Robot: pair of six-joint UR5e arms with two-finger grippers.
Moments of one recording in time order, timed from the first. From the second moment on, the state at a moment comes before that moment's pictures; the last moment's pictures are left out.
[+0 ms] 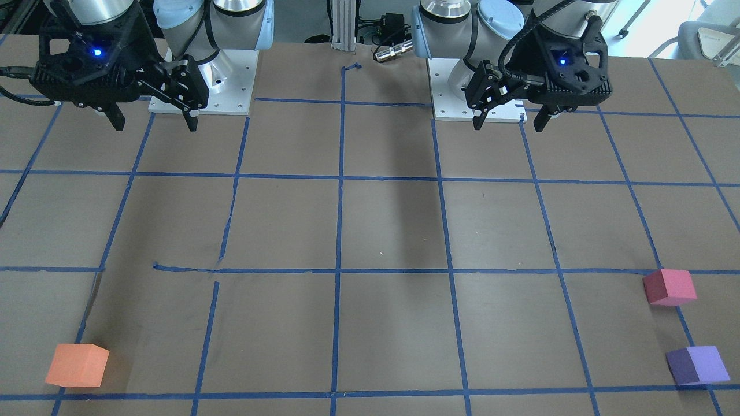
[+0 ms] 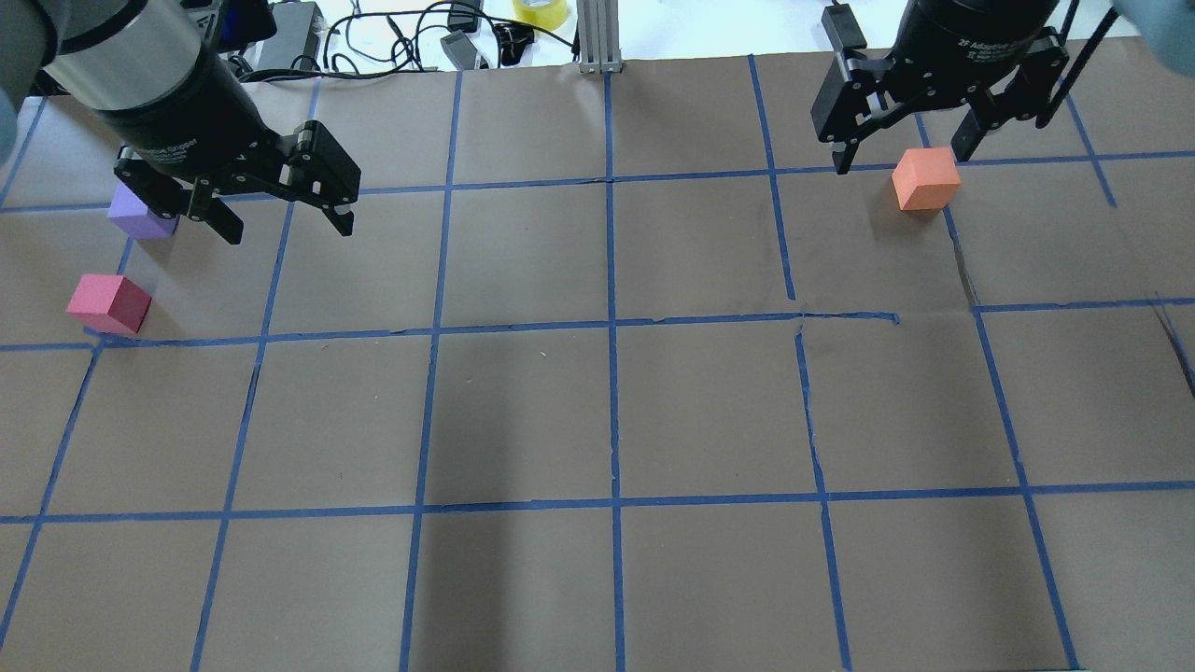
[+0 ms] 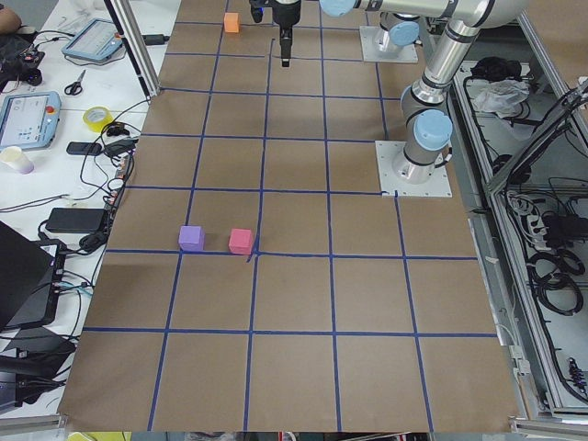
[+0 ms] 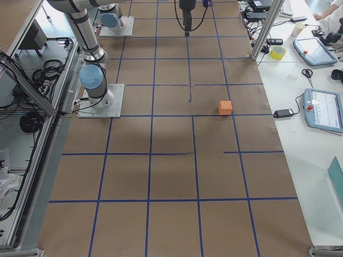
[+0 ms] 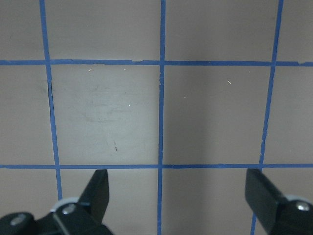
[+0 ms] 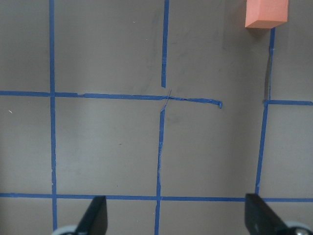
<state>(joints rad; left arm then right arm) -1.55 -1.51 -1.55 -1.64 1.55 0.00 1.60 -1.55 1.42 -1.46 -1.60 -0.02</state>
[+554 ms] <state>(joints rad) -1.55 -1.51 -1.55 -1.64 1.54 0.00 1.57 -1.55 1.40 -1.46 -1.60 -0.01</state>
